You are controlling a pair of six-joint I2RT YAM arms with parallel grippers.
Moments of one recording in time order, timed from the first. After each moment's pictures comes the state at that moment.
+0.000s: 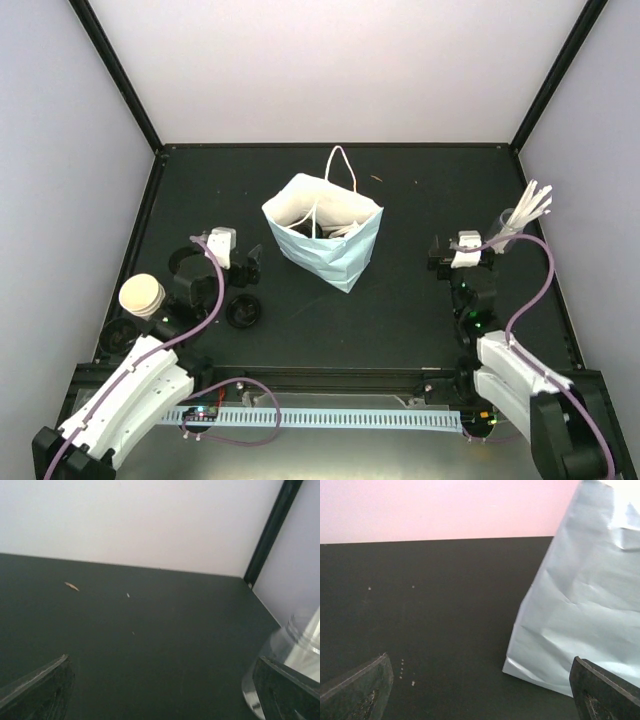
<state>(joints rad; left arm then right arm) -0.44 0.57 0.42 -0.17 -0.15 -0.19 0.24 0.81 0.12 0.57 0.27 -0.09</state>
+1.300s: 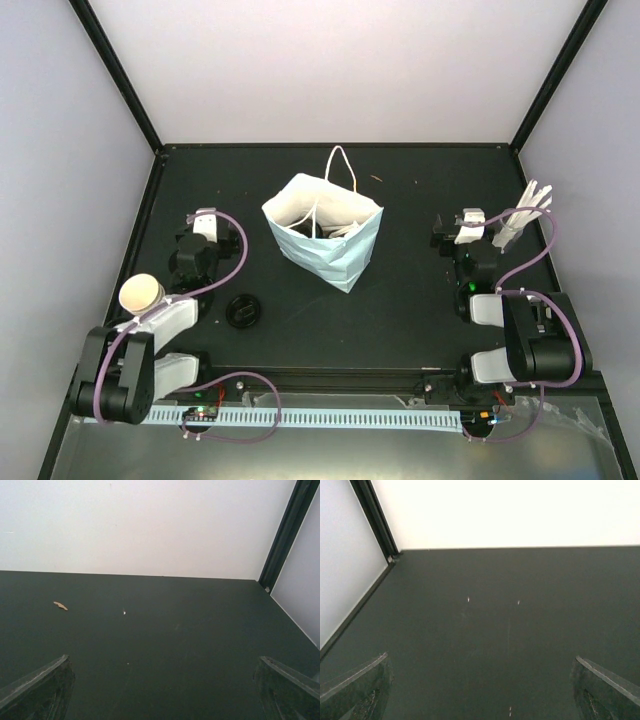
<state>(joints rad) -0.12 1.13 0.34 0.54 -0.23 -0.02 0.05 1.40 0.26 1.02 0.09 -0.05</state>
